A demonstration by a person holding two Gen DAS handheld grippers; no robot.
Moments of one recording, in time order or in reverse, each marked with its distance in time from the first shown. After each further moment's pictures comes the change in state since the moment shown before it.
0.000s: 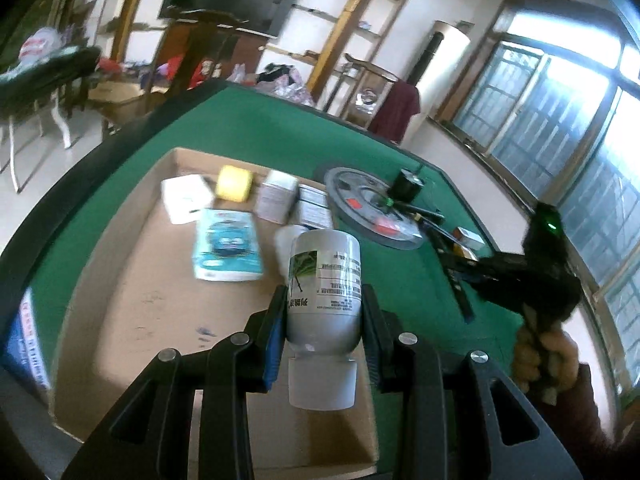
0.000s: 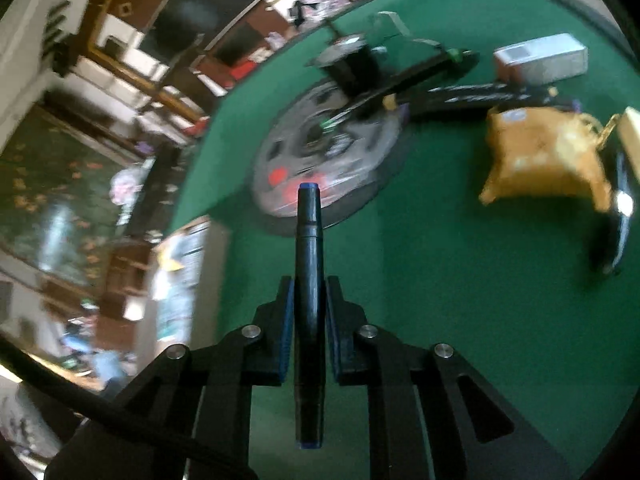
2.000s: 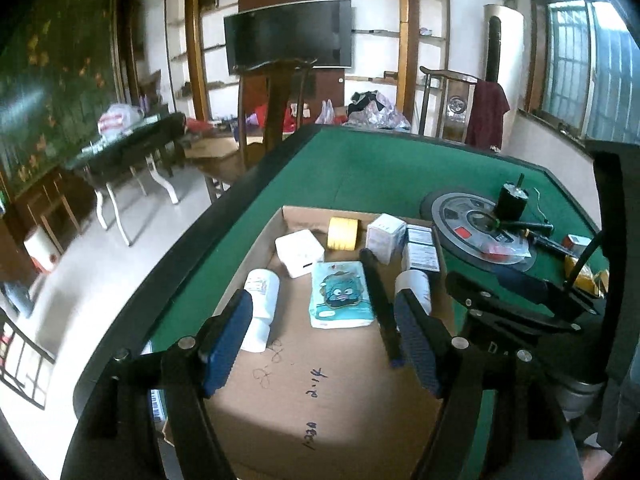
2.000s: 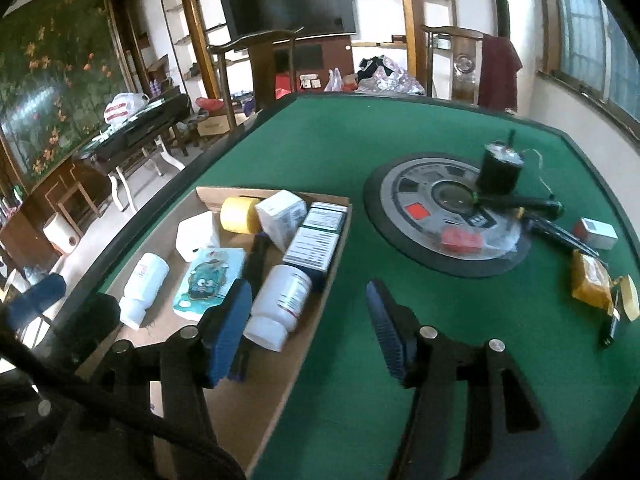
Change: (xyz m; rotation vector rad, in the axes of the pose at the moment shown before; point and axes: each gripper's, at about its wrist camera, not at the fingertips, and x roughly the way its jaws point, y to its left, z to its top) left arm -0.006 -0.025 0.015 0.147 -0.111 0.490; right arm 0.063 0.183 -0.073 -0.503 -0.175 -0.329
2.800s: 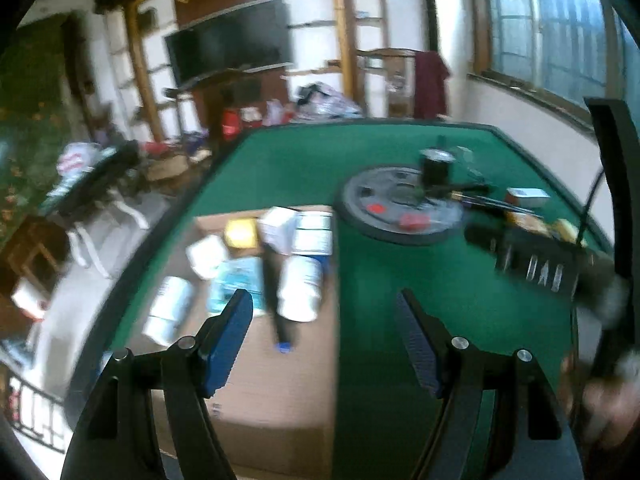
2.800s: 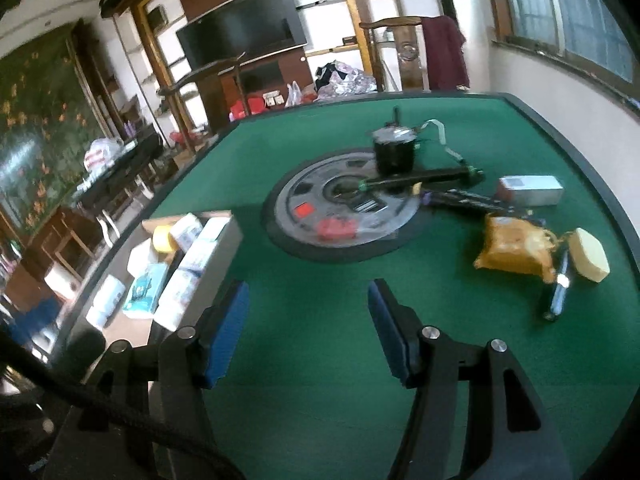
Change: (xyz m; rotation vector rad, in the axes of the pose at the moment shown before) left arm -0.026 -0.104 -0.009 0.173 0.036 -0.121; right arm -0.049 -0.143 -0.009 0.211 -0.052 0.021
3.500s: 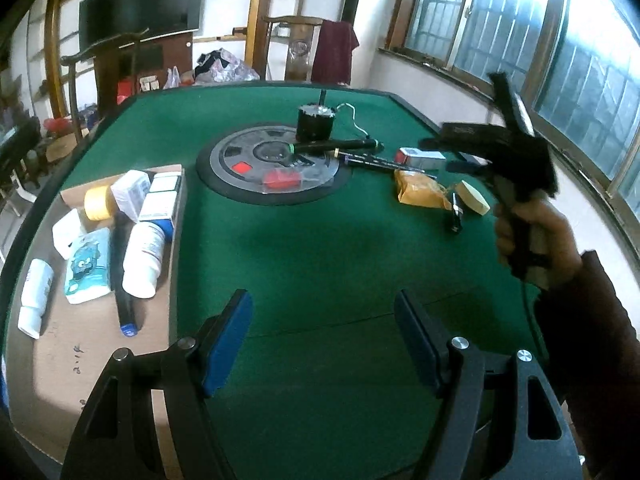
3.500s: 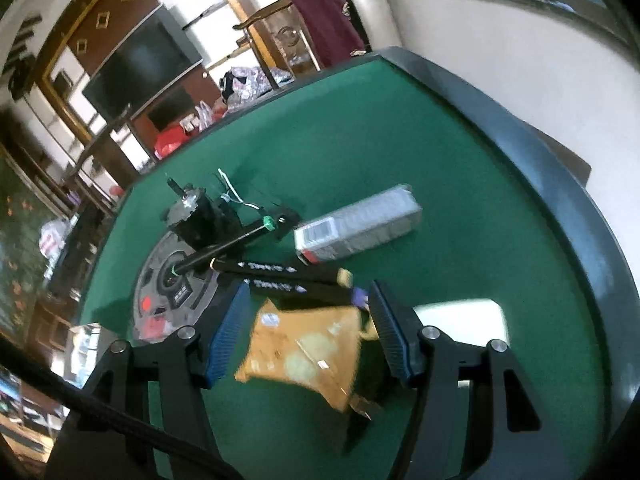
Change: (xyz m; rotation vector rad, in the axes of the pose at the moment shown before) left arm 0.026 -0.056 -0.009 0.039 0.114 -0.362; right arm 0.043 -0.164 0.071 0.252 0.070 -0.145
